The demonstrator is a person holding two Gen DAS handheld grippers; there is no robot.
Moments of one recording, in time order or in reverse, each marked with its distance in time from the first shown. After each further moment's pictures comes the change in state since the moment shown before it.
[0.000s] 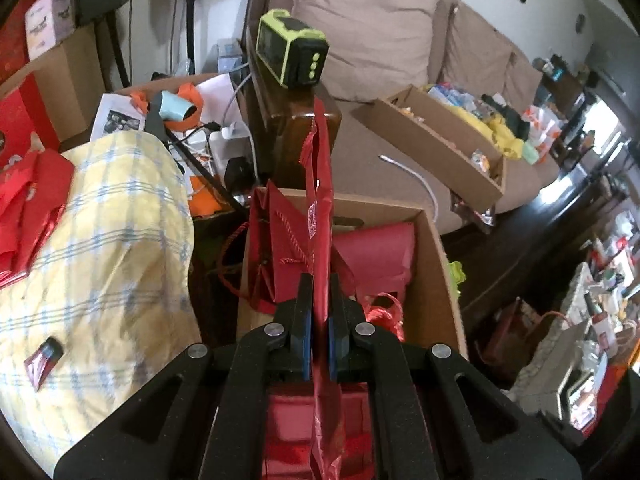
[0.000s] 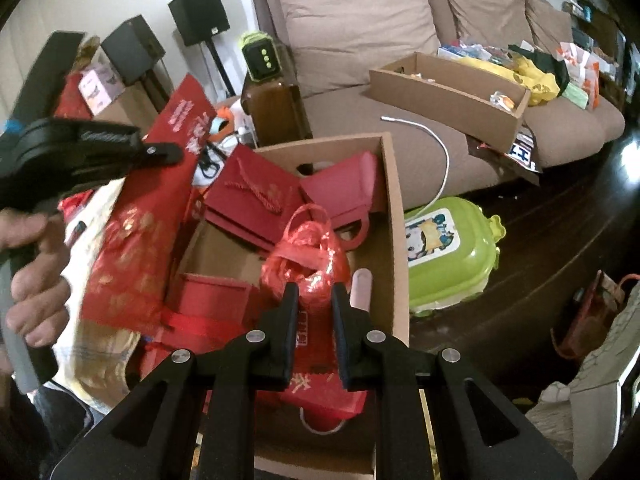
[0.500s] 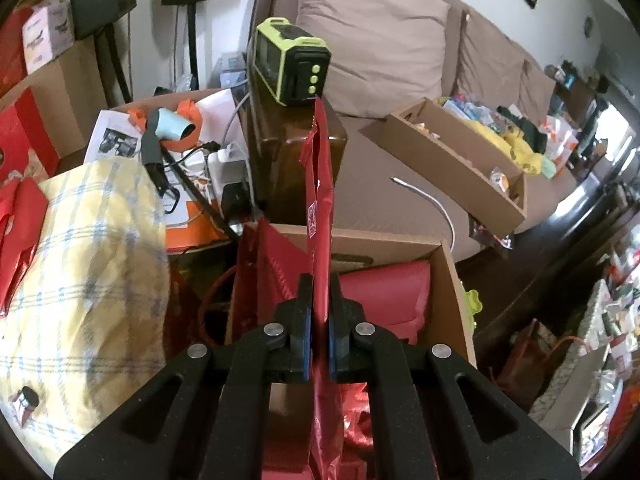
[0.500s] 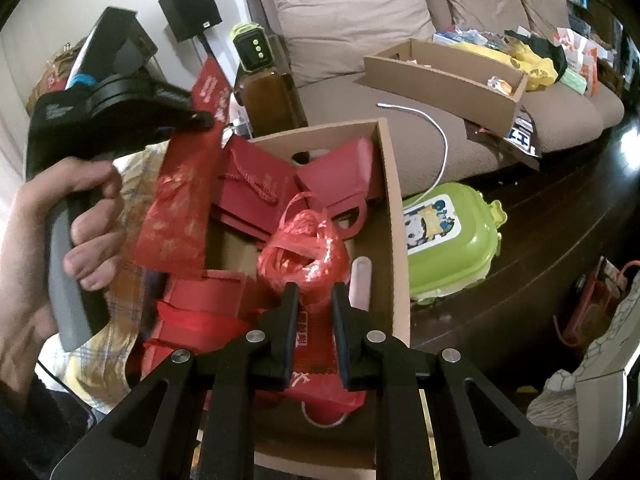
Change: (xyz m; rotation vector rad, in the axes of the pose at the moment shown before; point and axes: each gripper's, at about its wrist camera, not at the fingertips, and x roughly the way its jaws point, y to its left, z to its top) left arm 0.037 -0.018 0.026 0.001 -0.064 0.046; right arm 0.005 -0.005 -0.003 0.037 0.034 0.010
